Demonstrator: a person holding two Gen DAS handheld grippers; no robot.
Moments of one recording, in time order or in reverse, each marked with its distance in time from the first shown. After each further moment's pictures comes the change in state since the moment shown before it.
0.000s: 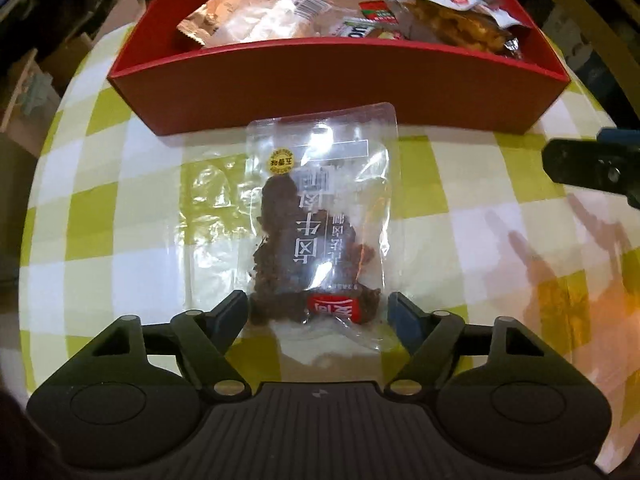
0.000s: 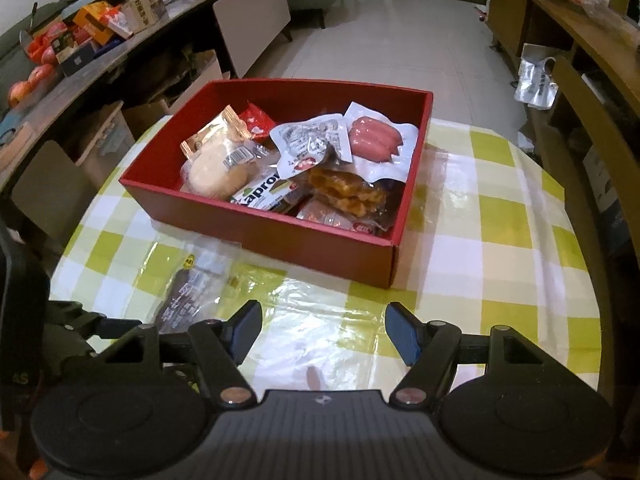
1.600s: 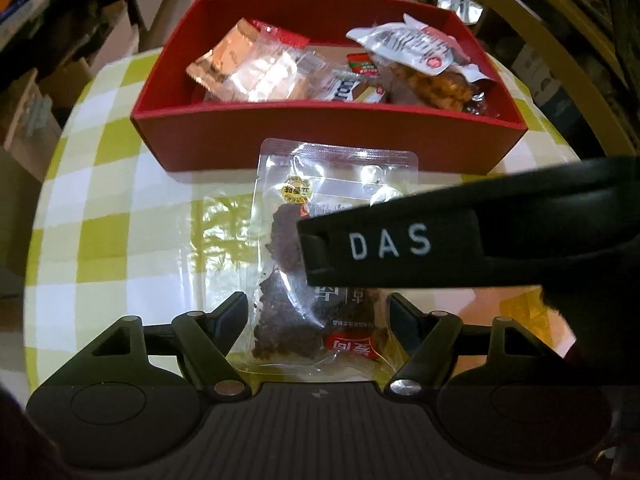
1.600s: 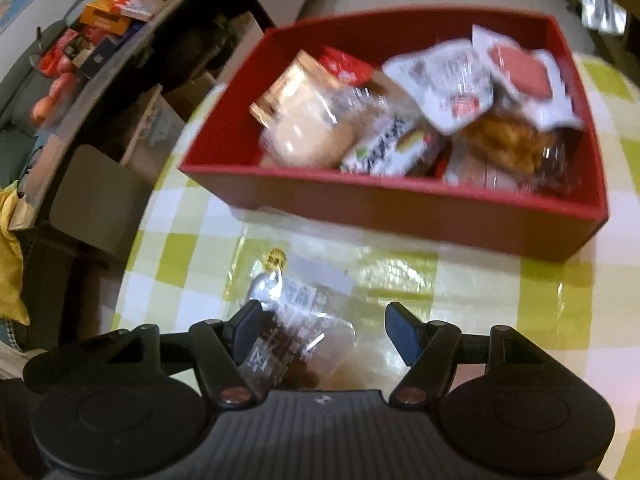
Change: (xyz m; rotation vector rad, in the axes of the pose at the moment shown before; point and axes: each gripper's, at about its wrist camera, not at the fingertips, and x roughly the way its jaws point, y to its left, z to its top) left arm -0.032 0.012 0.000 0.018 -0.103 -0.083; right arm 0.058 0.056 0.023 0.124 0.118 0.226
